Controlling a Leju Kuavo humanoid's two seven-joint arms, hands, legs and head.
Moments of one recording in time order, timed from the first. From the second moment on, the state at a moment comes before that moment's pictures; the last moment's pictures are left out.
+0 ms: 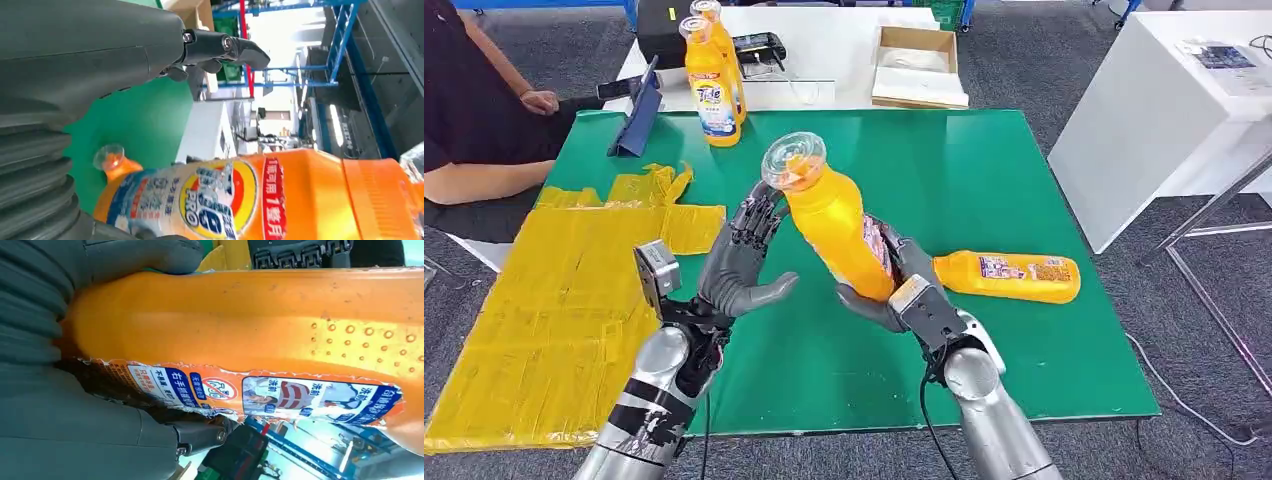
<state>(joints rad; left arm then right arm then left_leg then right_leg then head) -0.27 -0.13 -0.19 -1.40 0.18 -0.33 -0.46 -0.35 0.16 0.42 -1.26 0.22 0.09 -0.39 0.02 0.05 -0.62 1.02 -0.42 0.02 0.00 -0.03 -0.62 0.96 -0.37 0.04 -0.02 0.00</state>
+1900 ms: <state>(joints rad) -0.16 -0.11 -0.17 -1.50 0.06 -0.29 -0.49 -0.34 0.05 0.59 -1.30 0.57 -0.05 -0.28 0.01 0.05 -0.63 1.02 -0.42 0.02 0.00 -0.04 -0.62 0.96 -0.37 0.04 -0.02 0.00</state>
